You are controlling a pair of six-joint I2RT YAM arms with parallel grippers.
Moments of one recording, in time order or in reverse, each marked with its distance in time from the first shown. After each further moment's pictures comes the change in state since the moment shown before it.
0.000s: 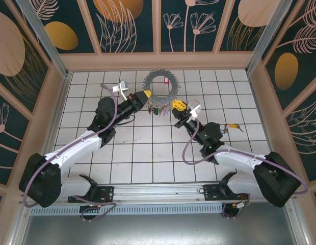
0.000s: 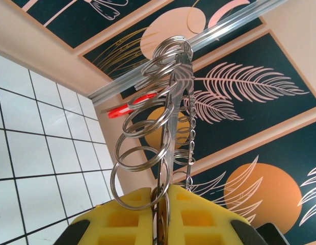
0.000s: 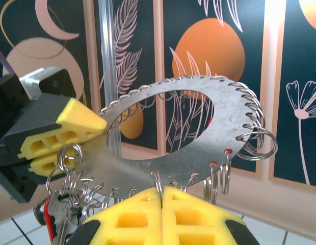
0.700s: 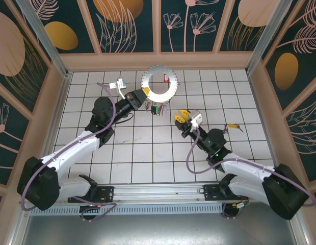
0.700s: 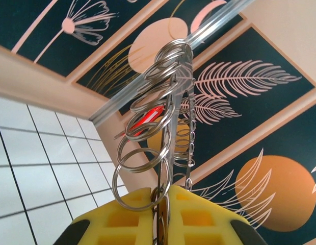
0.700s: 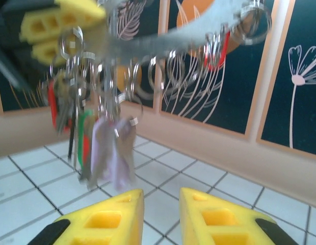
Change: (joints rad) left arm 0.004 -0.043 0.026 -0.008 -0.006 0.186; right arm -0.012 -0.208 -0.146 -0.240 -0.031 -0.124
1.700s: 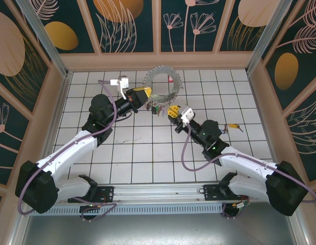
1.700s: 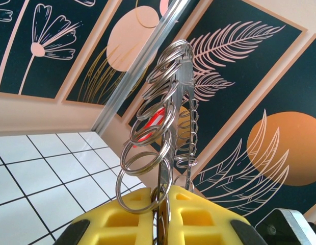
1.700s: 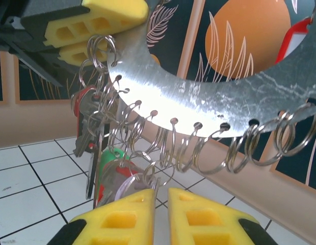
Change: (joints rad) left arm 0.000 -0.025 0.047 -0.059 0.092 0.251; right arm 0.058 0.078 0.199 -0.123 -0.037 -0.117
